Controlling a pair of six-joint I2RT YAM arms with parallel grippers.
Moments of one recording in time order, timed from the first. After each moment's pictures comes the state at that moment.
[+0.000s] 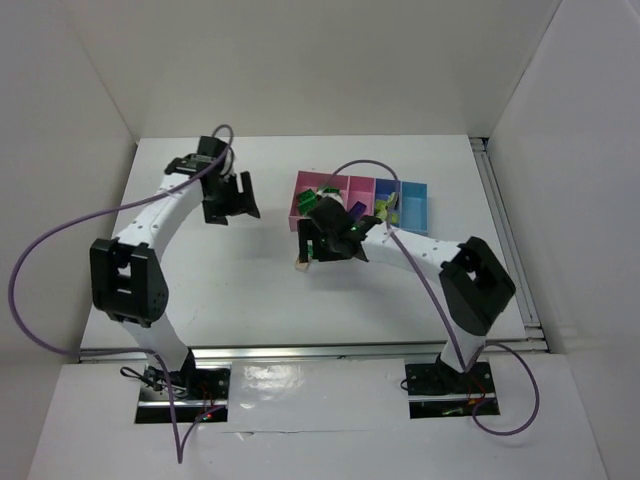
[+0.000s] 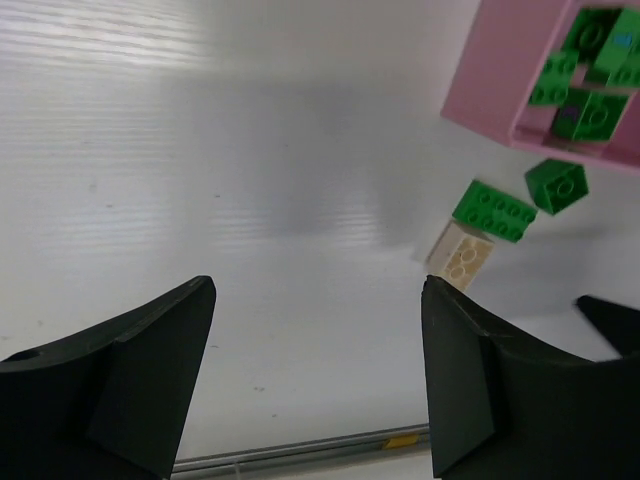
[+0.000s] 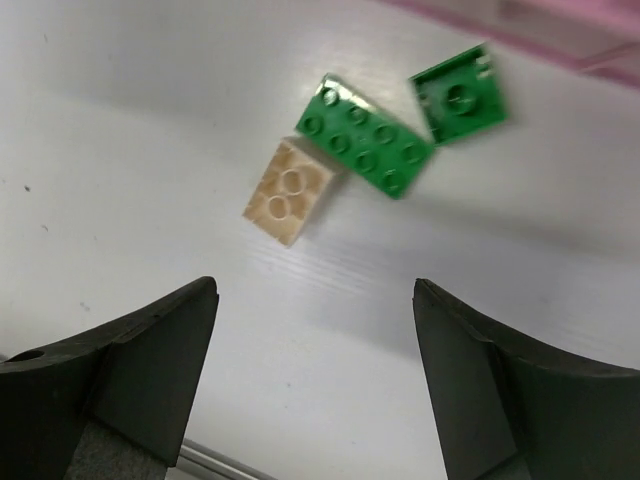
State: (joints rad) left arm -0.22 1.75 1.52 -0.89 0.09 -0.38; right arm 0.77 1.68 1.18 -0.39 0.12 0.62
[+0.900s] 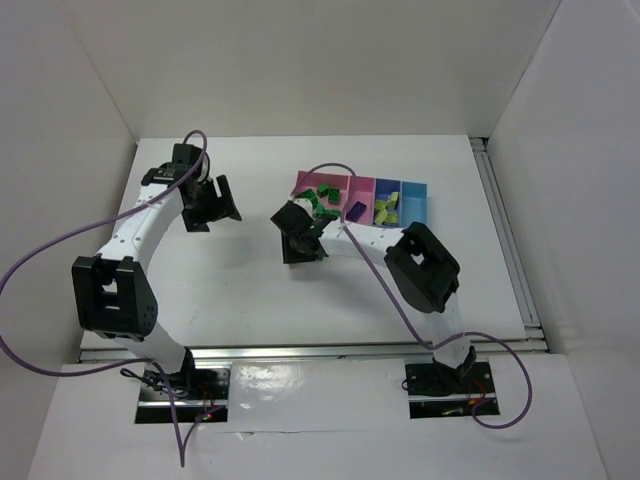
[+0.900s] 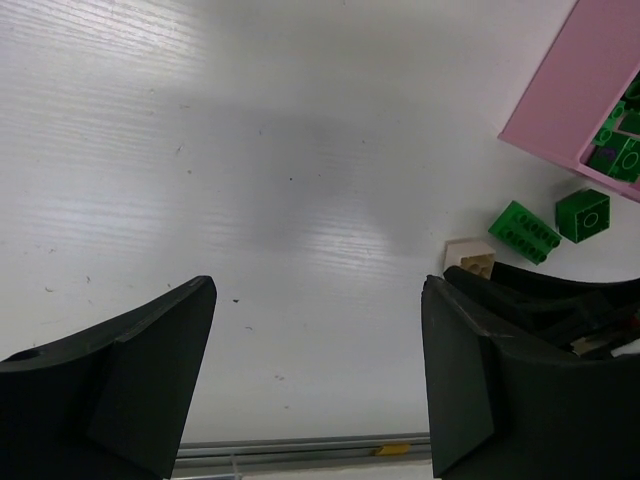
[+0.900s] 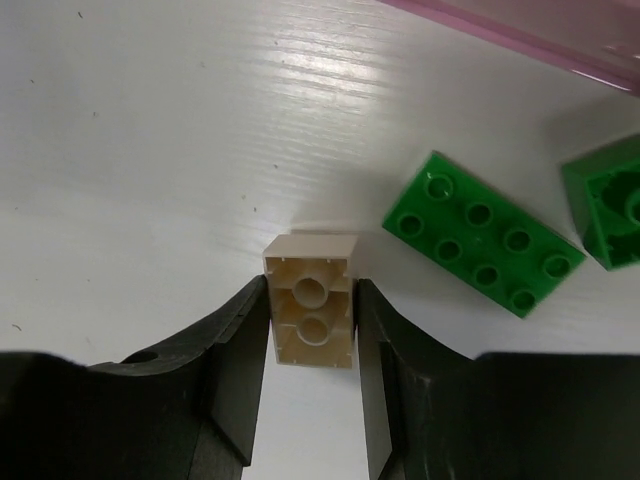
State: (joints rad) left arm -0.07 1.61 1.39 -0.88 0.07 -0.43; right arm 0.87 2.07 1.50 -0.44 0.19 0.69
